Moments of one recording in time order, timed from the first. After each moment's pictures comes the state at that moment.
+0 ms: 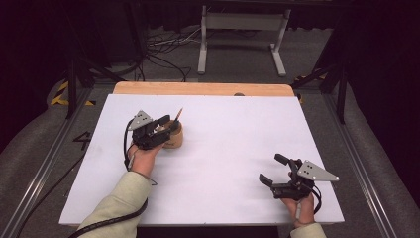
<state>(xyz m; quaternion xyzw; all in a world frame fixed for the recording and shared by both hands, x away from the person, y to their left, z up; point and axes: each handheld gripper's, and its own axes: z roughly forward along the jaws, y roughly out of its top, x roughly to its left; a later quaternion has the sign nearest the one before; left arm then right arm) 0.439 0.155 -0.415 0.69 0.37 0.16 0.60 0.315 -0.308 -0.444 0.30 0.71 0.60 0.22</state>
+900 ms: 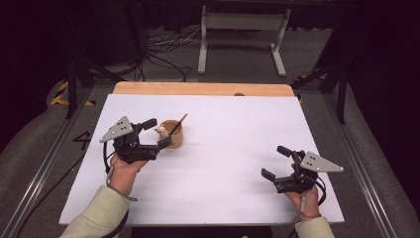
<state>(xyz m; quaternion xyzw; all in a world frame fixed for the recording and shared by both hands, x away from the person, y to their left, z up) 0.385 0.185 -0.378 0.71 0.27 0.13 0.64 0.325 -0.309 -0.416 0.28 0.72 0.60 0.21</state>
